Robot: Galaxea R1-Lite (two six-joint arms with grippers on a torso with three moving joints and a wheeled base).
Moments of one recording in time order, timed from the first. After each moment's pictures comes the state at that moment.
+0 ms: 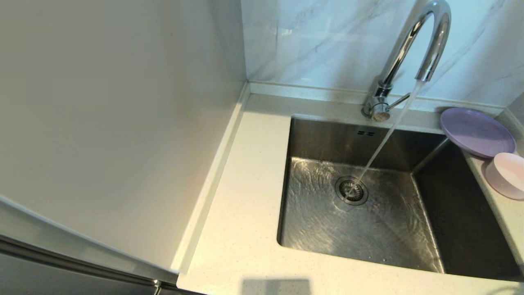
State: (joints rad) left arm 0.00 0.00 0.00 0.00 0.00 0.00; right arm -0.81 1.33 -0.72 0.36 -0.25 0.36
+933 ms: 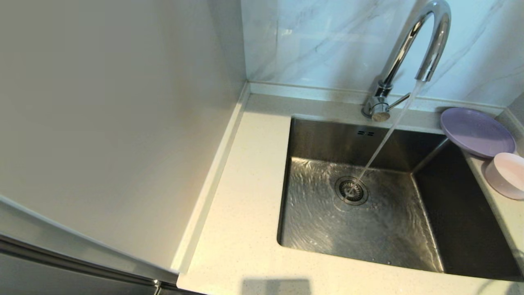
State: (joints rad) left arm 0.00 0.00 0.00 0.00 0.00 0.00; right arm -0.81 1.41 -0.75 0.31 -0.24 0.32
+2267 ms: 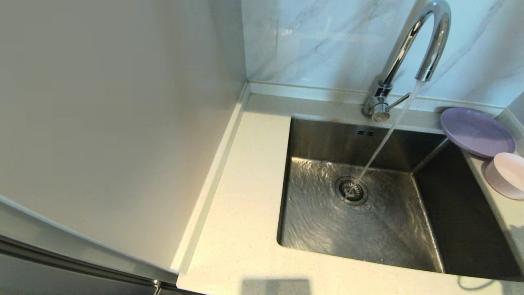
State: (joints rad) left arm 0.00 0.00 0.00 0.00 0.00 0.00; right arm -0.57 1.09 -0.88 0.56 -0.24 0.08
